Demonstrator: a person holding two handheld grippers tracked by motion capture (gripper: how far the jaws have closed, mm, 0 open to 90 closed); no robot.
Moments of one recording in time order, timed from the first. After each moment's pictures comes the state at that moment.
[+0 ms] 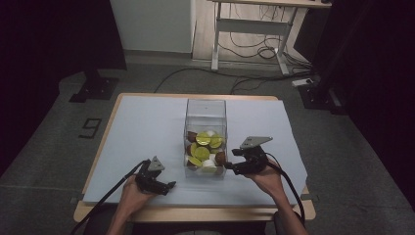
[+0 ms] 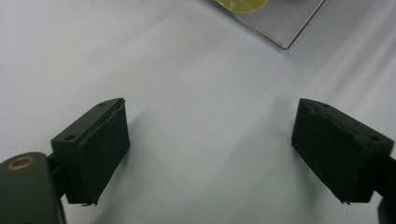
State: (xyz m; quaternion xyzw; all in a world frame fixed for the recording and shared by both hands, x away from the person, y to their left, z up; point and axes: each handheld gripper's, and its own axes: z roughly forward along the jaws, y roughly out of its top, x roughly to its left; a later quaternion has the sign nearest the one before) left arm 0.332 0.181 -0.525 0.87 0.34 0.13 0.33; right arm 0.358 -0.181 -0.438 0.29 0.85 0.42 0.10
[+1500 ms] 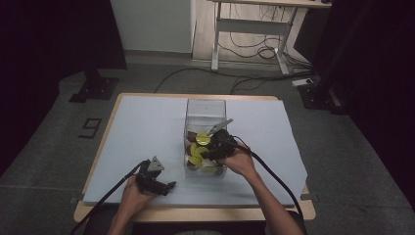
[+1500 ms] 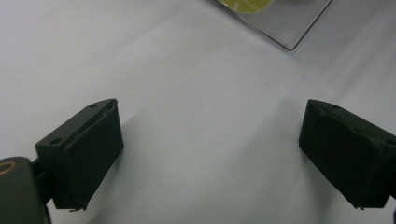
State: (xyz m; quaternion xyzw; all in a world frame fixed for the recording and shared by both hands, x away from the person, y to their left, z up) left arm 0.333 0.182 -0.528 0.87 0.34 0.13 0.34; right arm 0.416 -0.095 -0.441 0.27 0.90 0.34 0.06
